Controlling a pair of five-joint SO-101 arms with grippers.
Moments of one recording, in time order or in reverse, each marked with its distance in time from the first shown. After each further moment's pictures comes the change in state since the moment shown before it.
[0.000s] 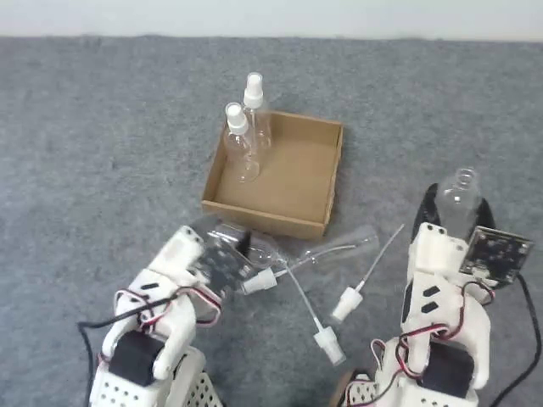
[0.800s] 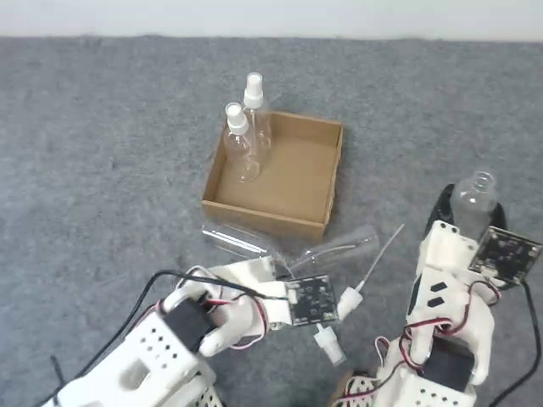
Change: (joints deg) left arm 25.0 37.1 -8.7 0.0 -7.5; right arm 5.5 0.2 3.6 -4.7 -0.5
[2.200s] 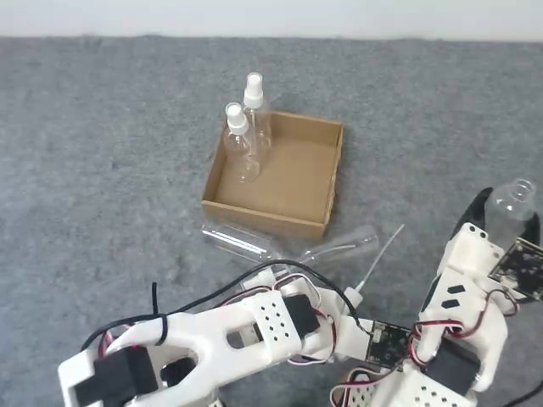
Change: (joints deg) left arm 19.9 48.4 -17.5 -11.3 -1.4; right arm 8.7 0.0 0.0 -3.3 0.0
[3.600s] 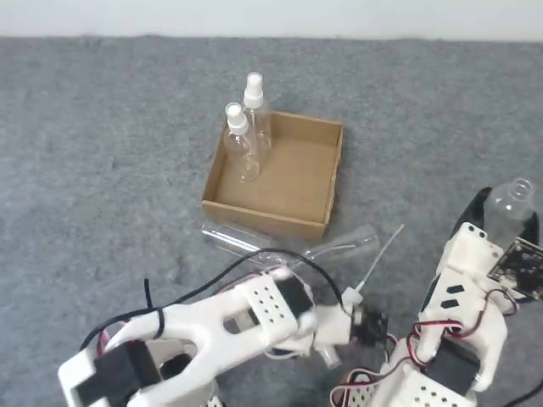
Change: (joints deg) left arm -6.1 0.3 -0.8 15.6 1.0; right arm -0.4 0.0 0.0 0.0 -0.1
